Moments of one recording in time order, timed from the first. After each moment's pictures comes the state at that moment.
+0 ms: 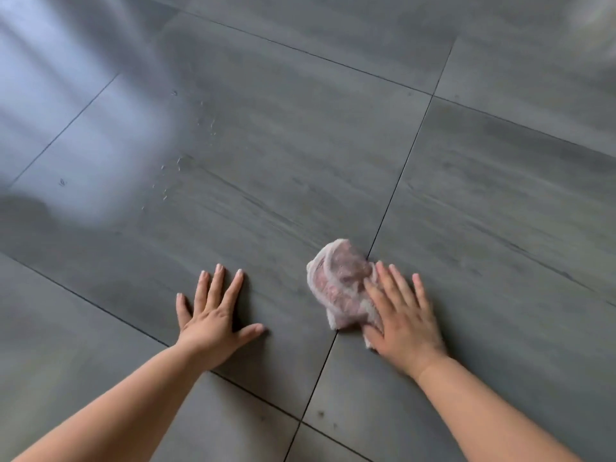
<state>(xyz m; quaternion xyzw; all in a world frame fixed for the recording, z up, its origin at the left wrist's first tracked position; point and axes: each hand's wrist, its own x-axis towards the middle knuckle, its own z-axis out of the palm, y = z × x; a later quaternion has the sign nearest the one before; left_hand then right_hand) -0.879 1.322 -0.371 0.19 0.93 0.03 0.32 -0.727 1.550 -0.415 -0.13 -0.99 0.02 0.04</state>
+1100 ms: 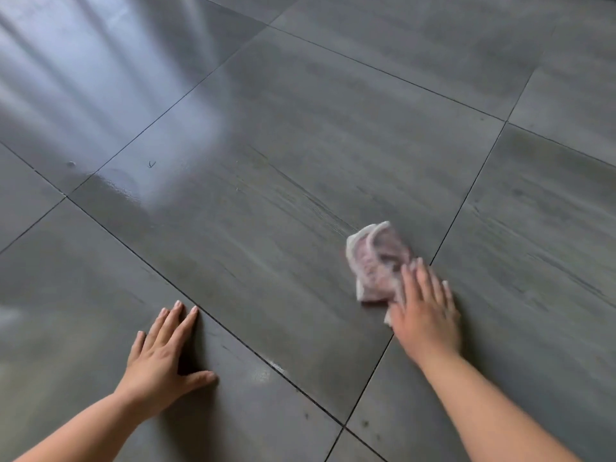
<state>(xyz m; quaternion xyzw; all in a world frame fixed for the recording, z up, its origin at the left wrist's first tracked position) -0.868 1.187 -0.355 0.07 0.94 0.06 0.31 -0.780 1.510 -0.417 -0.22 -0.97 0.03 0.07</state>
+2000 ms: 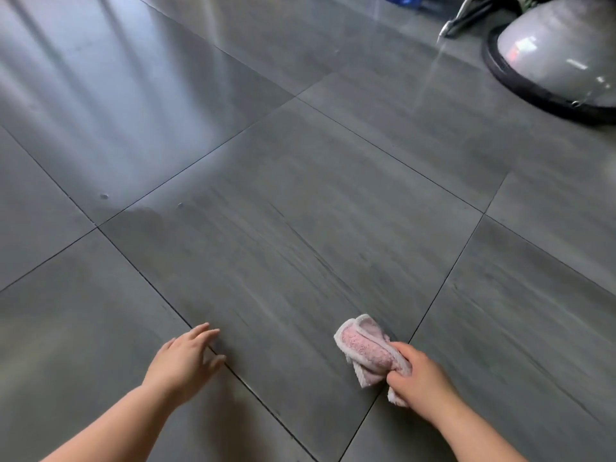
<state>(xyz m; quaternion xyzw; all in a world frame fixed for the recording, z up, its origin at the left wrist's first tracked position) -0.912 1.218 -0.303 0.08 0.95 0.09 0.30 -0.804 1.512 -0.300 -0.31 -0.85 0.37 -0.22</state>
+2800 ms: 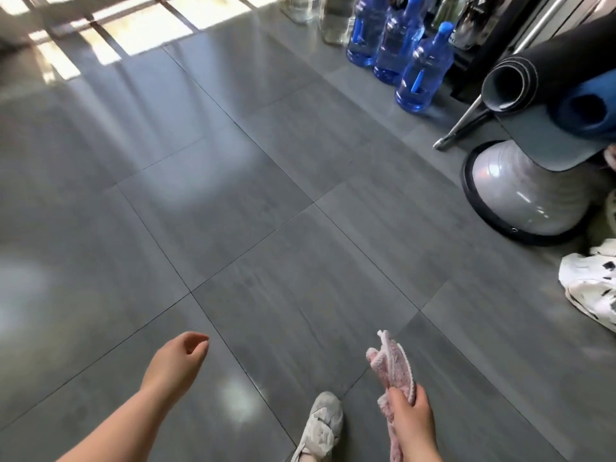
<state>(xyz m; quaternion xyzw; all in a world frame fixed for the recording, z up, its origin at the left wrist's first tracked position) -0.991 1.234 0.163 -0.21 0.89 0.30 0.26 -0.886 1.524 0.145 -0.51 -0.69 0.51 -0.11</state>
